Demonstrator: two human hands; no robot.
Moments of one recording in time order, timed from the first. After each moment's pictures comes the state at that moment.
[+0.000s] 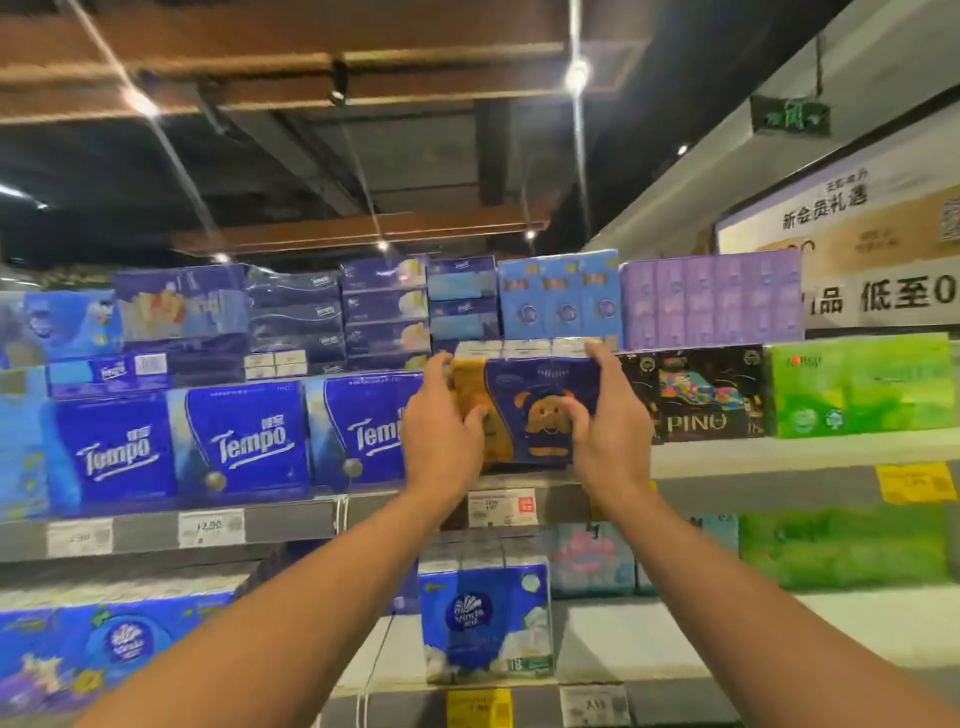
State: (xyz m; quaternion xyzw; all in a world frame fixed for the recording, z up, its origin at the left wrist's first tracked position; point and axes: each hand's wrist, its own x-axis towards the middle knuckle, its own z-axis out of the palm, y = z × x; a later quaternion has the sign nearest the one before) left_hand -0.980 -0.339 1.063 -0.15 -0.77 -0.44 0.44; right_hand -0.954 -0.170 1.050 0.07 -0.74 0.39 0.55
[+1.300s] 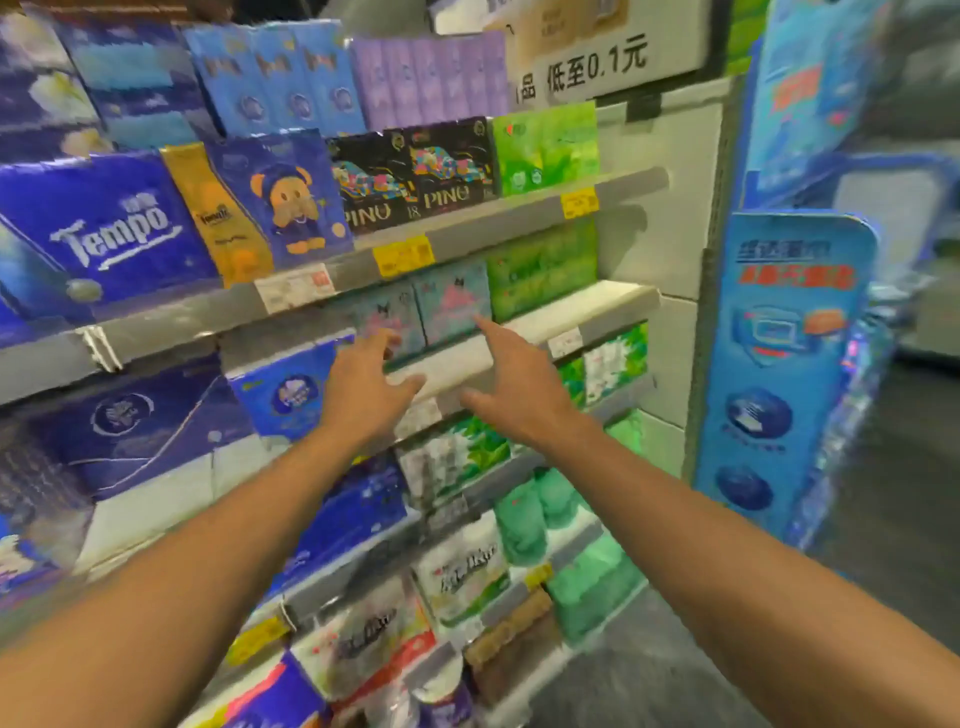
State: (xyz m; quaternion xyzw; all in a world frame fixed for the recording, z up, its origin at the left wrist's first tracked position) left_hand -0.903 -0.317 0.893 -0.37 -0.87 -0.29 0.17; right_hand -0.772 -0.173 0.875 -0.16 -0.91 0.24 0.29
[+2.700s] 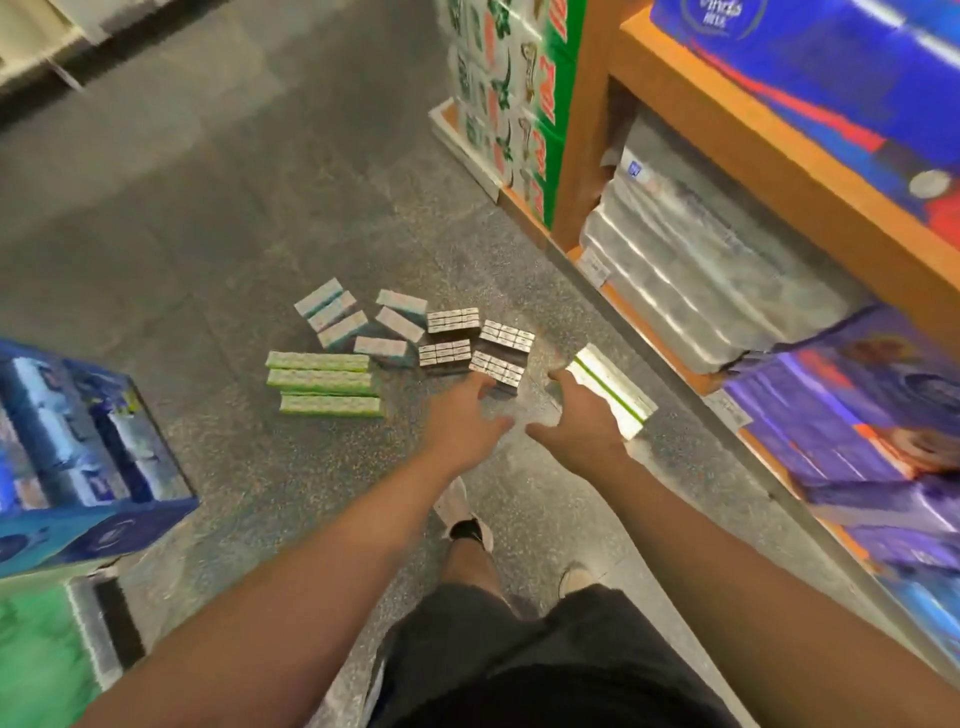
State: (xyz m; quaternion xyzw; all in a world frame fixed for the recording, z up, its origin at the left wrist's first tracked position) left_hand 0.094 -0.137 0.508 -0.78 -0.46 0.09 -0.41; right_hand 0.210 -0.245 0.491 -0.87 -0.30 0.35 0.19
